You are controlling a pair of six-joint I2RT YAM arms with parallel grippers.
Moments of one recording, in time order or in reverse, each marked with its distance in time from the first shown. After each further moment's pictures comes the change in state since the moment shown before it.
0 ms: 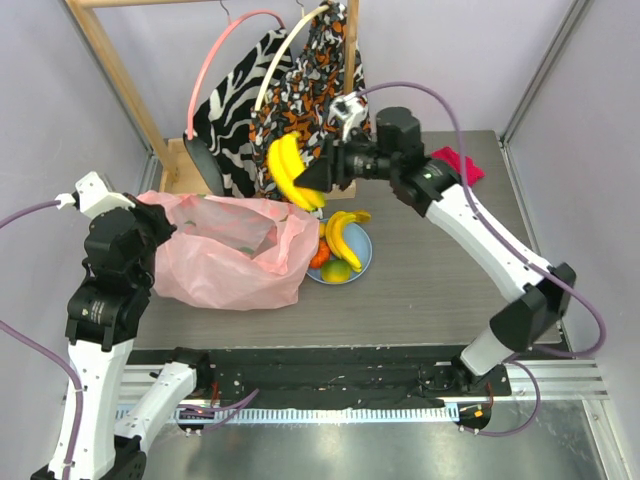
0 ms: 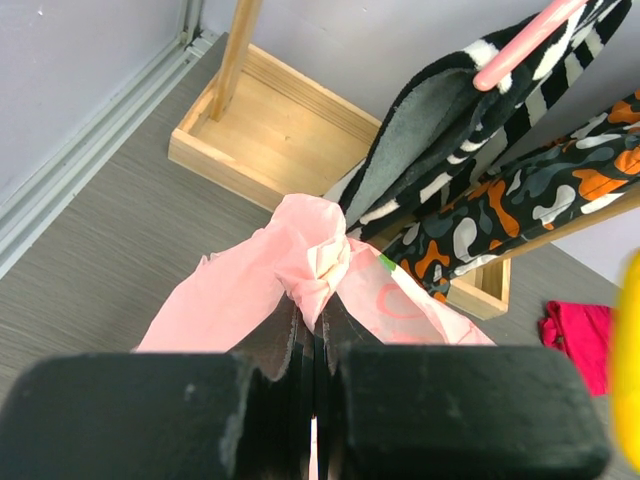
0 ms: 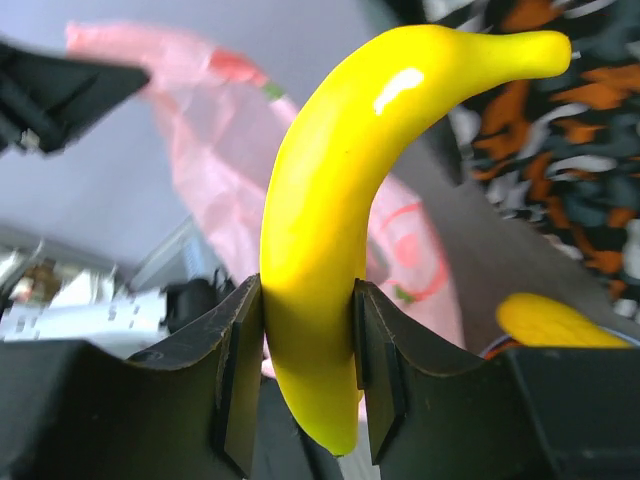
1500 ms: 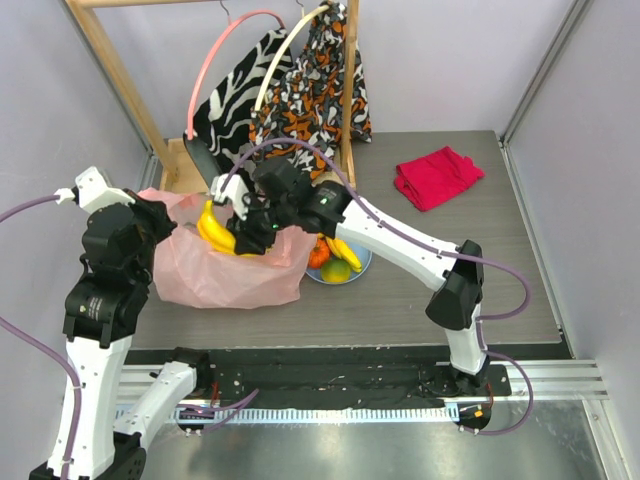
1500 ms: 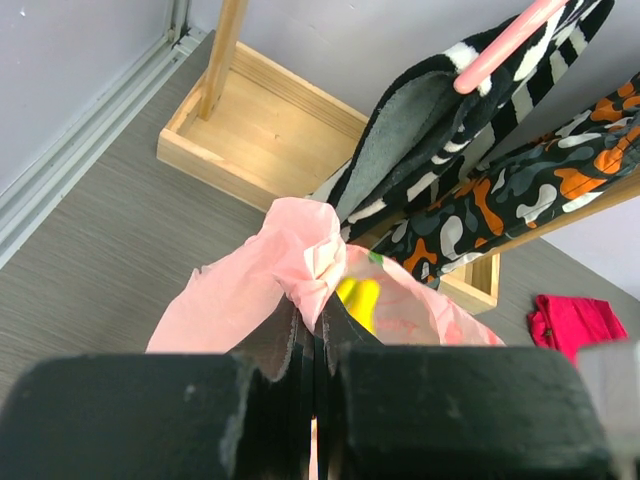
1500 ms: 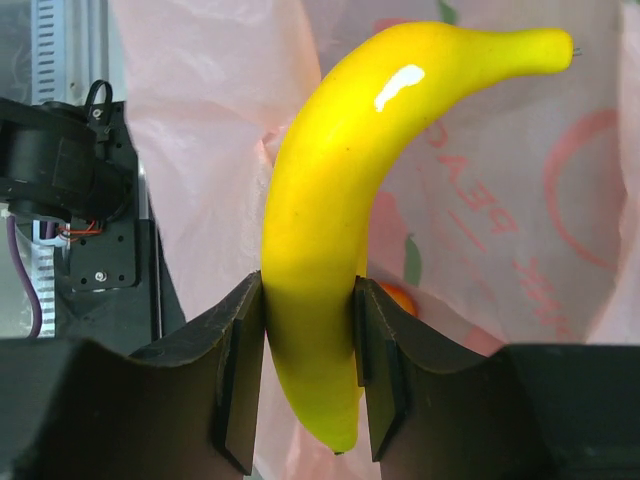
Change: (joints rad) left arm 0.000 0.027 0.041 -0.015 0.025 -0.005; right arm 0.392 0.410 0.409 -0.362 0.202 -0.641
